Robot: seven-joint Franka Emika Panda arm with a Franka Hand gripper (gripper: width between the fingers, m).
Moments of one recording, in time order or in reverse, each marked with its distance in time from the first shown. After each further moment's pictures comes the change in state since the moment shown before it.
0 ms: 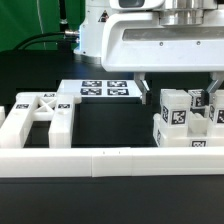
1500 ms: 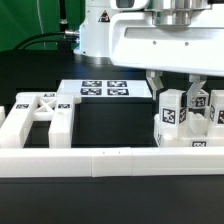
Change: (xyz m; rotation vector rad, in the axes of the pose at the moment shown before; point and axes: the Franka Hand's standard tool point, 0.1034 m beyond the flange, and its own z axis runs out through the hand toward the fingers) arm -0.002 0.000 0.000 -0.013 -0.013 0.745
